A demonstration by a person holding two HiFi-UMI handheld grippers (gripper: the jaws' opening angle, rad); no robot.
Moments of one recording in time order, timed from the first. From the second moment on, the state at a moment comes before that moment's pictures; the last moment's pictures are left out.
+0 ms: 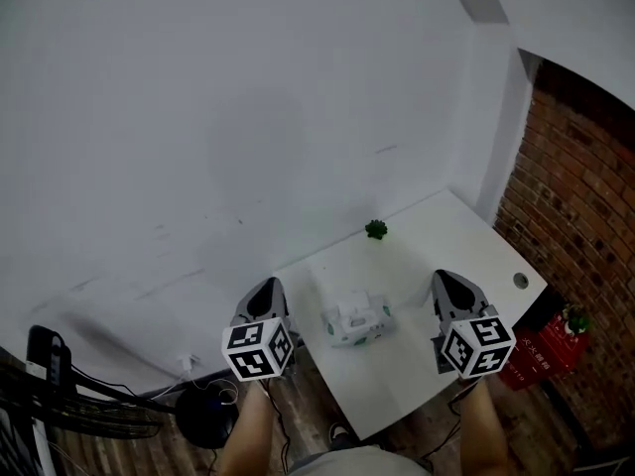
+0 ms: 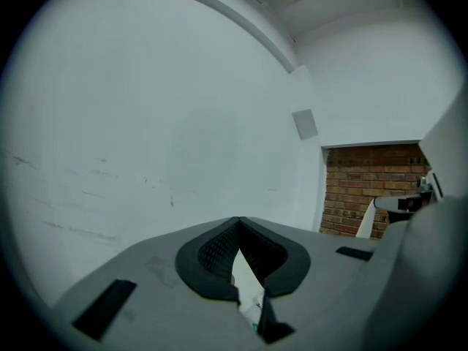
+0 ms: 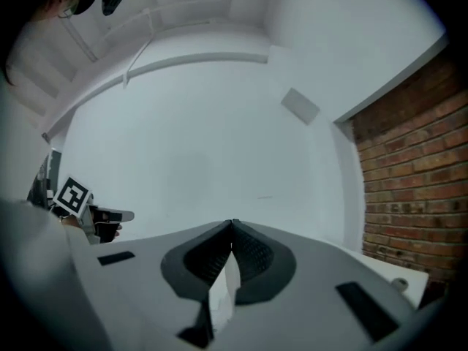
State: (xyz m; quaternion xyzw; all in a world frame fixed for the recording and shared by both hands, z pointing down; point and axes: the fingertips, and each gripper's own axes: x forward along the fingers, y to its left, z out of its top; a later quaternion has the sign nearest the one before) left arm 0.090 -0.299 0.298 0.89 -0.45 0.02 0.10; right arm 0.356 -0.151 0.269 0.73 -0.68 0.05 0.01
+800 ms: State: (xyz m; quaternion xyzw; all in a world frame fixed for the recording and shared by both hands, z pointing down) left arm 0.117 -0.307 0.311 0.90 -0.43 0.02 0.11; right arm 0.403 -0.105 0.280 0.81 -0.58 0.05 -0.03
